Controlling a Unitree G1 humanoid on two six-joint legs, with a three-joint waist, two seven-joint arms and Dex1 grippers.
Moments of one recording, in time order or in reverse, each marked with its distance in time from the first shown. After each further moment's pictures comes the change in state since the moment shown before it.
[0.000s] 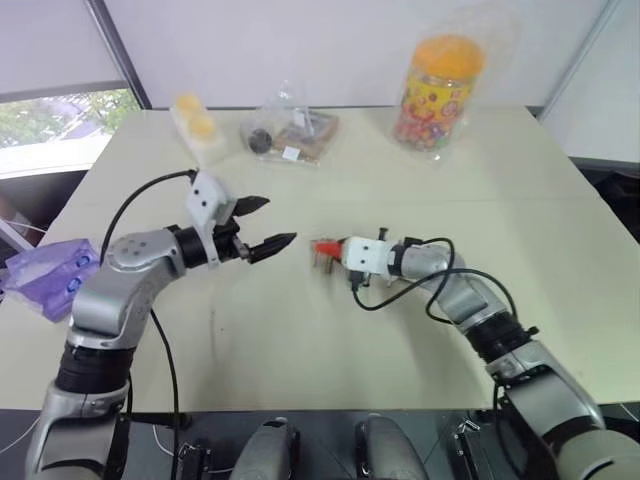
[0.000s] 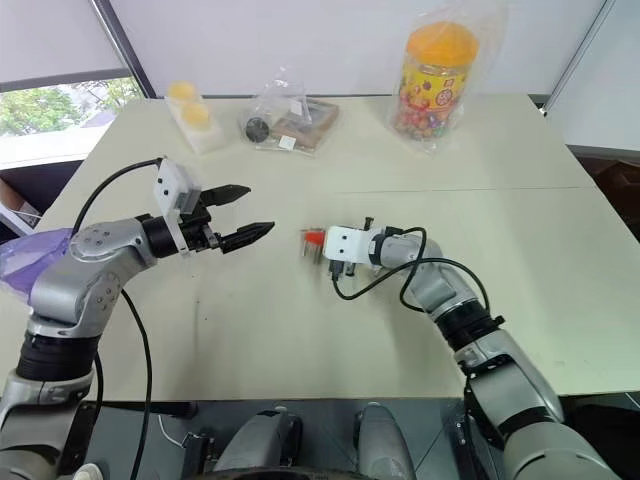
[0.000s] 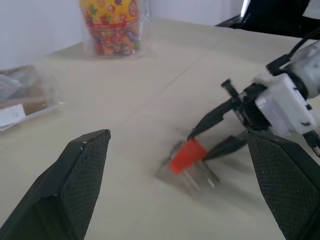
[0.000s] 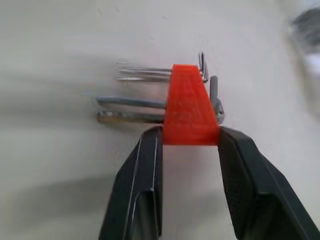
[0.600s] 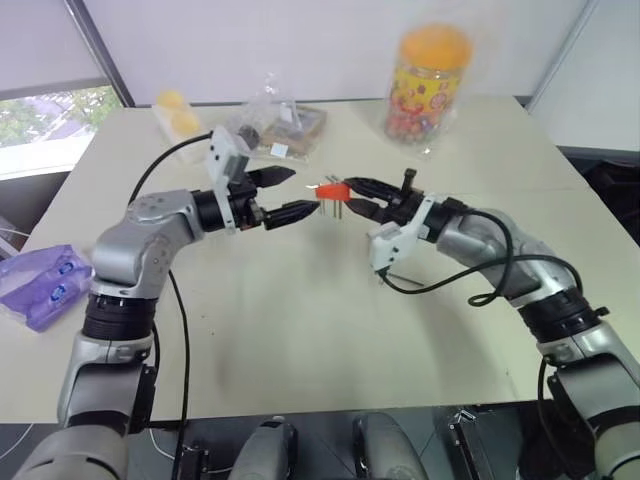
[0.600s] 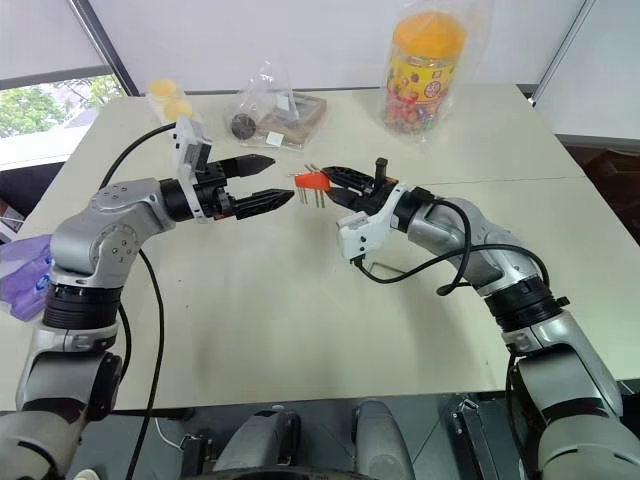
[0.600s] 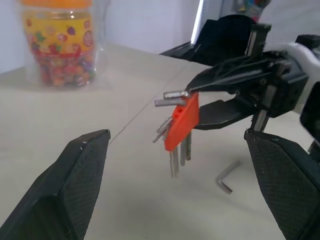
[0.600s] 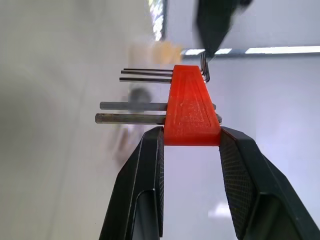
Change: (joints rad) left arm -0.211 -0.073 -0.022 0.173 -0.055 0.072 -0.125; right arm -0.068 -0.150 -0.104 -0.201 -0.186 -0.439 -0.314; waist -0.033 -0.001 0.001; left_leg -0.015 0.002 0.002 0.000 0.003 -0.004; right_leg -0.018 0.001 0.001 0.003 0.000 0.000
